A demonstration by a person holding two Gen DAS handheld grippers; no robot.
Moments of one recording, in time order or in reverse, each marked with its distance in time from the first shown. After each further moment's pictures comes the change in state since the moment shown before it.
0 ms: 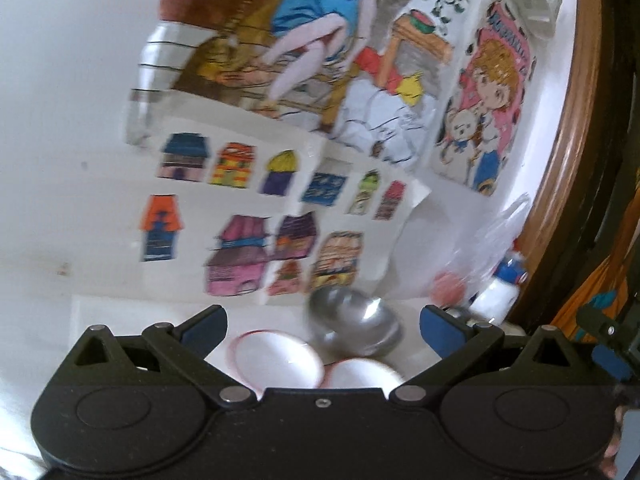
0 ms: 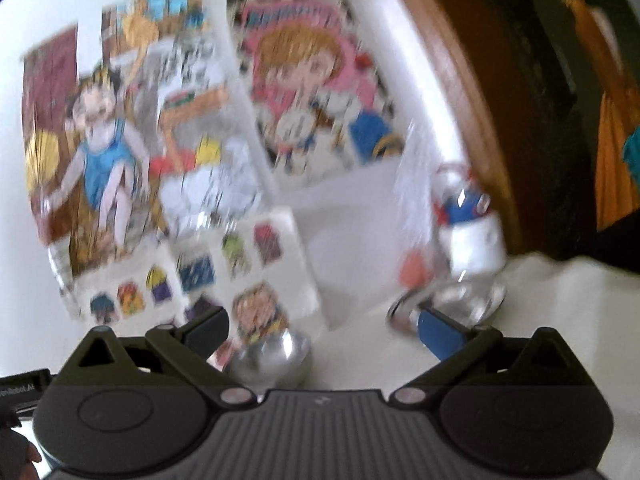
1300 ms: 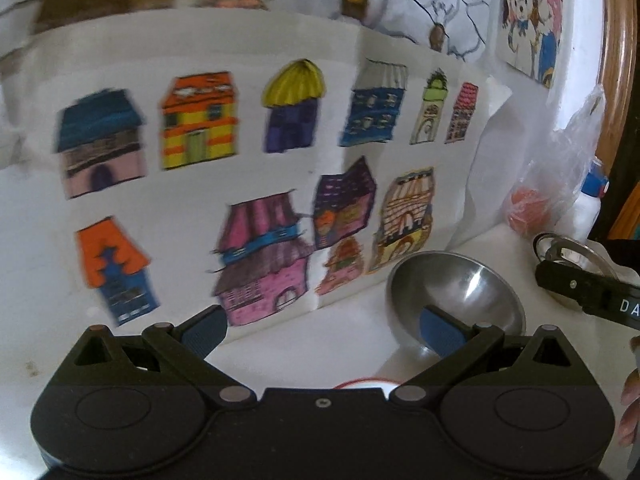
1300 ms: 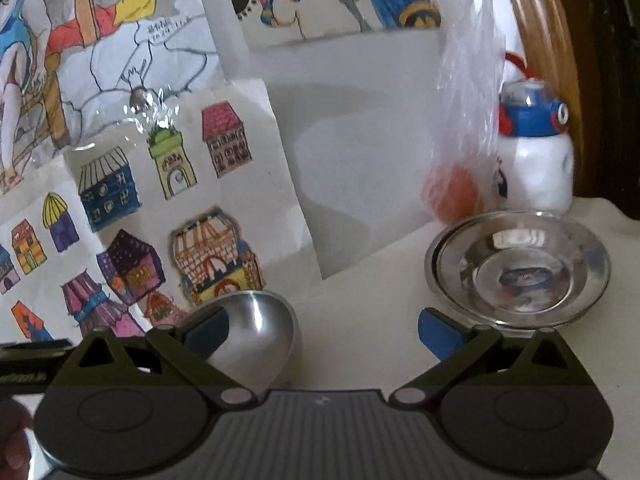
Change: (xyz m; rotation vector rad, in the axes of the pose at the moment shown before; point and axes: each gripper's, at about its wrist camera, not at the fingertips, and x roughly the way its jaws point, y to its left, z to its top) left arm 0.162 0.022 0.039 0.236 0.263 0.067; right arm 0.175 -0.012 -0.008 -0.032 0.207 -0.041
